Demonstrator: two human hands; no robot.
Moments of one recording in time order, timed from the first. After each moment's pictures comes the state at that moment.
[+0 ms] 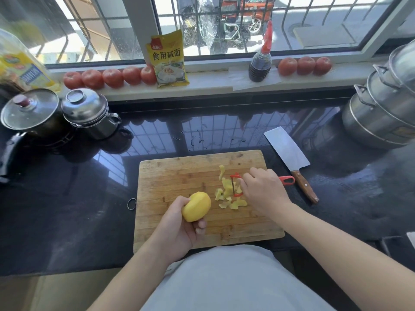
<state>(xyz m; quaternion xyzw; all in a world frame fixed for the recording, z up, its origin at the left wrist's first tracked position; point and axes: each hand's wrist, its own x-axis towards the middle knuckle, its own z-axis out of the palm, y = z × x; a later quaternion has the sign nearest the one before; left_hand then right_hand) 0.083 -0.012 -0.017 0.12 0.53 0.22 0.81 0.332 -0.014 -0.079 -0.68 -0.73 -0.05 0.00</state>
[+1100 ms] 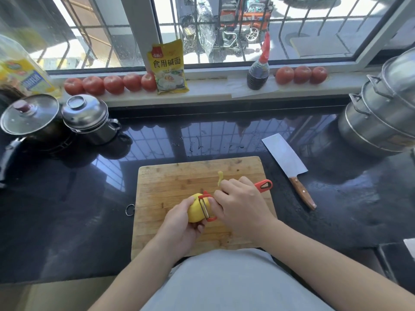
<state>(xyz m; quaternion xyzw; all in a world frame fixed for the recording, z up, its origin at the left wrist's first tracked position) 0.100 0.000 -0.019 0.13 0.60 0.25 0.75 0.268 -0.022 -0.032 -0.57 -0.79 -0.11 0.18</state>
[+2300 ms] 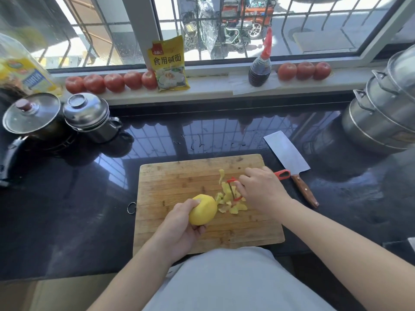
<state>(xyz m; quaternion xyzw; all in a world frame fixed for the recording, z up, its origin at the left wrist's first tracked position) 0.092 -0.003 -0.024 0.15 0.59 0.22 0.76 0.335 0.001 -0.069 -0.63 -0.77 -0.04 0.02</state>
